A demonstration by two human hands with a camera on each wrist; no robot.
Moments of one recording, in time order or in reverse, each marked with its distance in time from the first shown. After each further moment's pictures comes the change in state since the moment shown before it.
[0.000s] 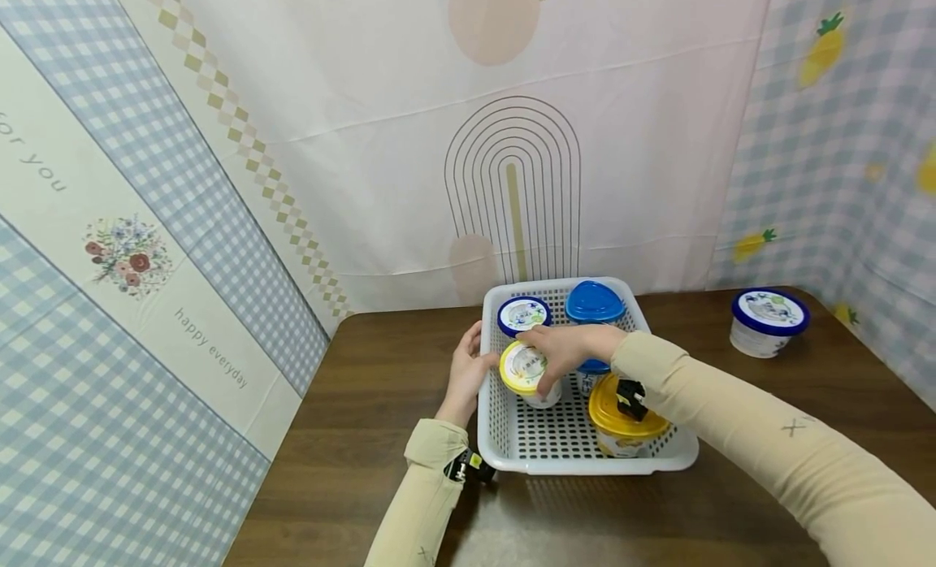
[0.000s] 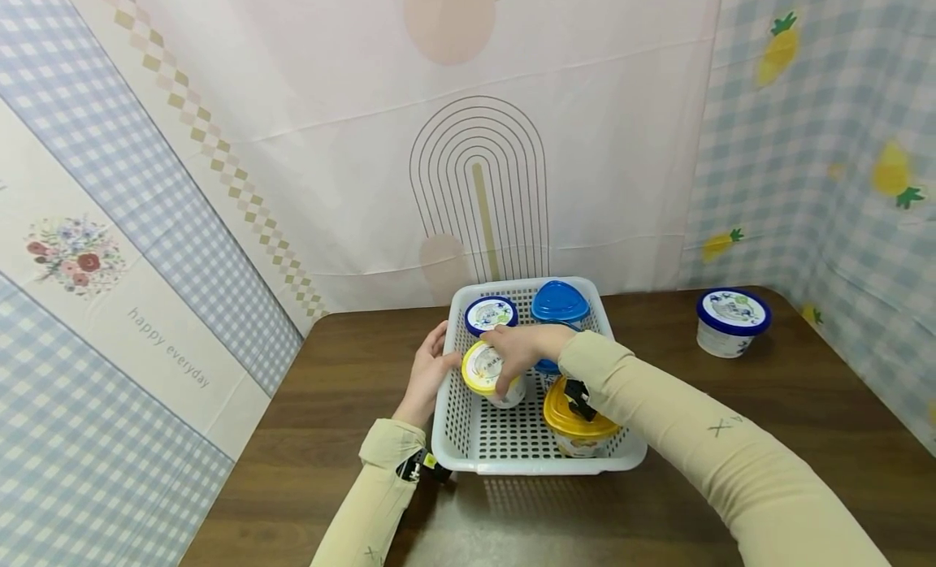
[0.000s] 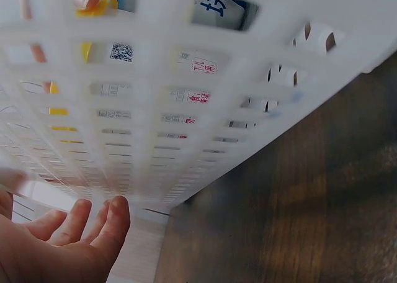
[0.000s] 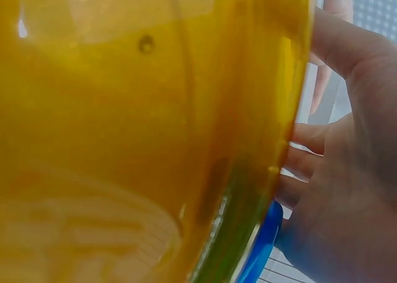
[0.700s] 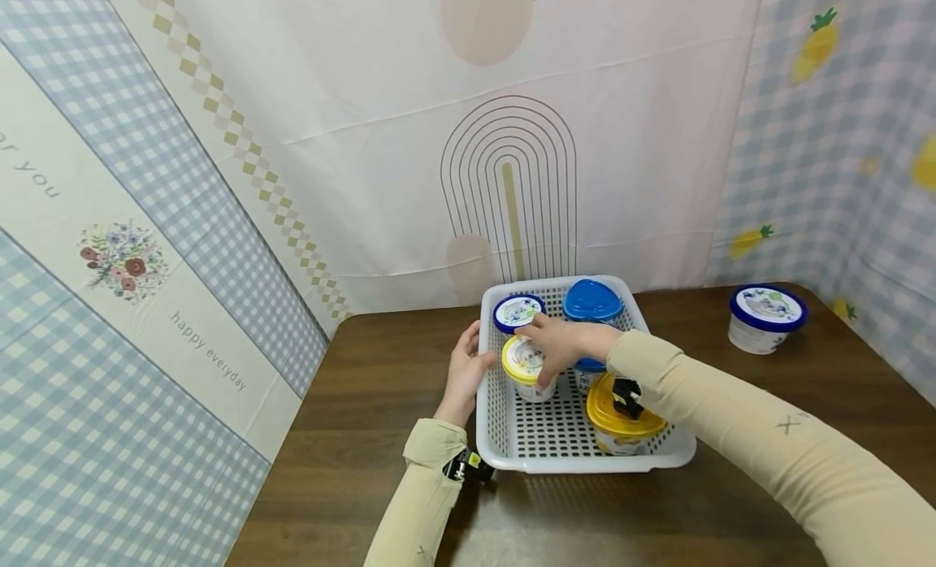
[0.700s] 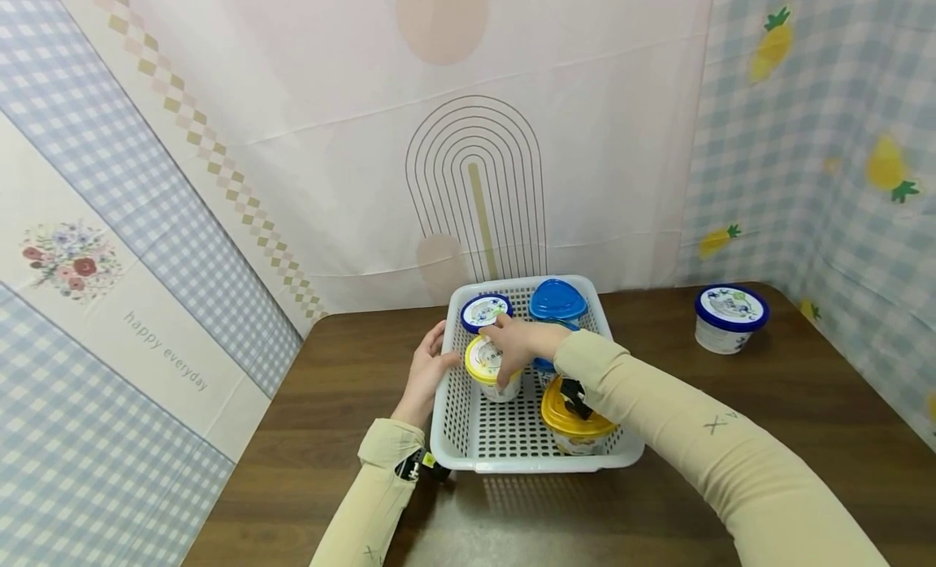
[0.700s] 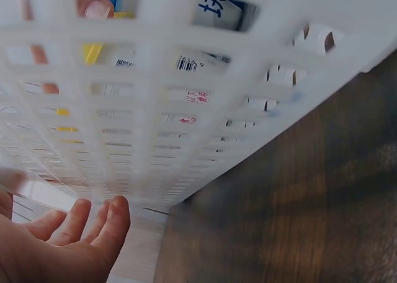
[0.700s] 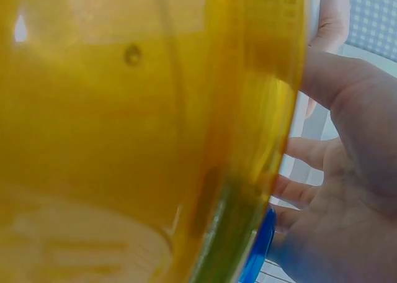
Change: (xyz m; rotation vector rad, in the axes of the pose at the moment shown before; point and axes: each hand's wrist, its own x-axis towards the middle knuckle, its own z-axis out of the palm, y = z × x) left_hand 0.000 0.000 0.000 0.009 0.000 0.010; right_hand 0.000 -0.001 0.000 -0.068 0.082 0.027
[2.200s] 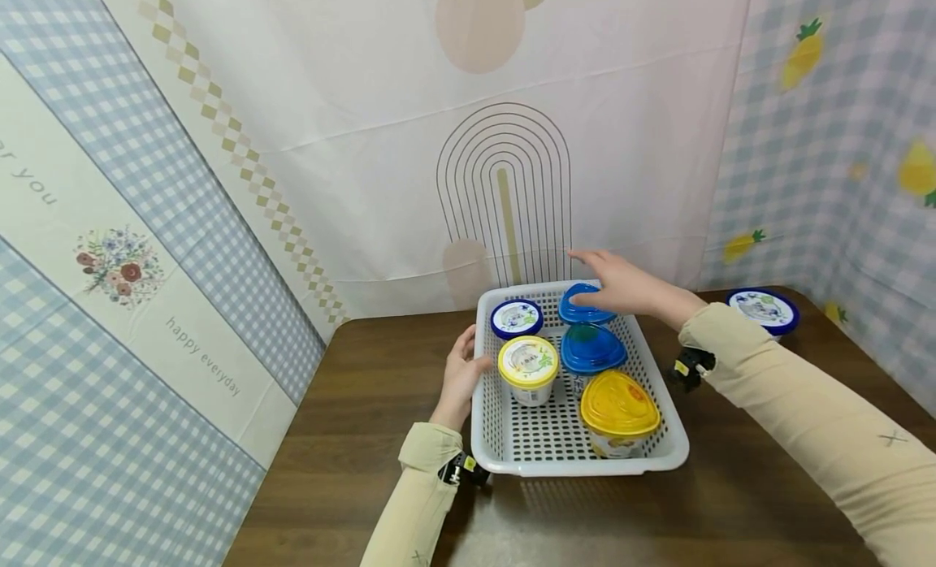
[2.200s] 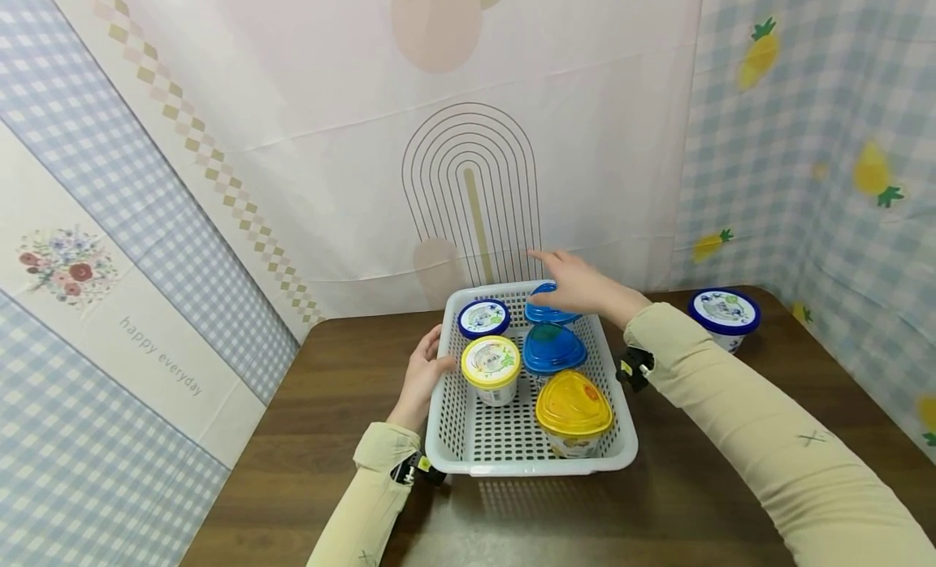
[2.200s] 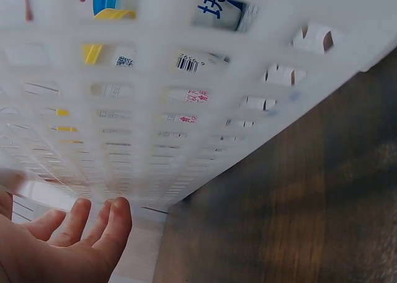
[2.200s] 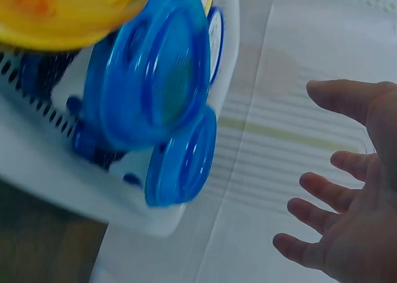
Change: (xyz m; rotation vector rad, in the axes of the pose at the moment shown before) left_hand 0.002 0.000 0.002 -0.012 0.011 -0.016; right_hand -0.056 0.073 -0.060 0.185 0.449 0.011
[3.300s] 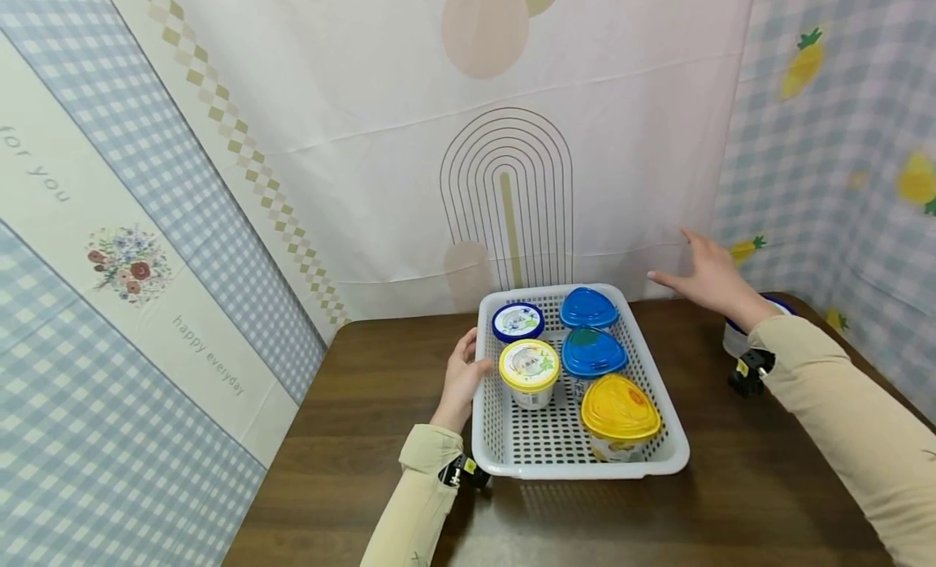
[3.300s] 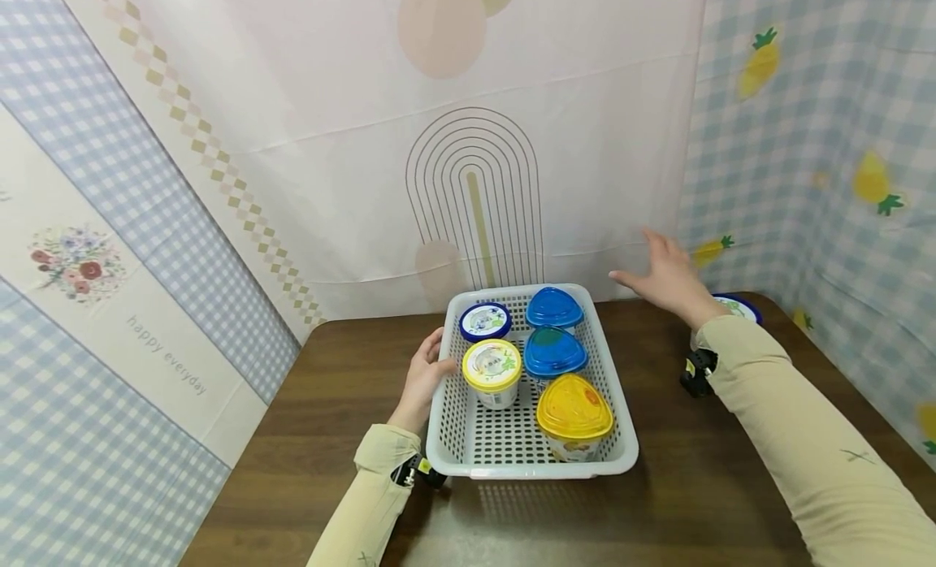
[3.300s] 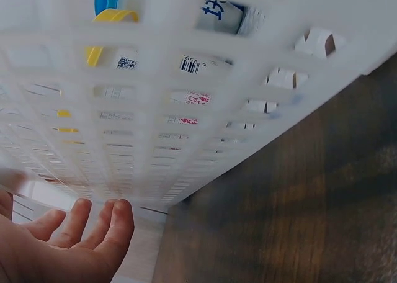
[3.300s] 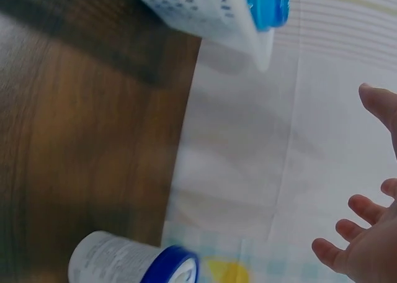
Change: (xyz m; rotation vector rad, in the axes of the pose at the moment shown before) left_hand -0.005 -0.001 -0.004 -0.006 -0.010 0.003; right_hand -0.050 0.103 -0.020 0.061 0.313 0.227
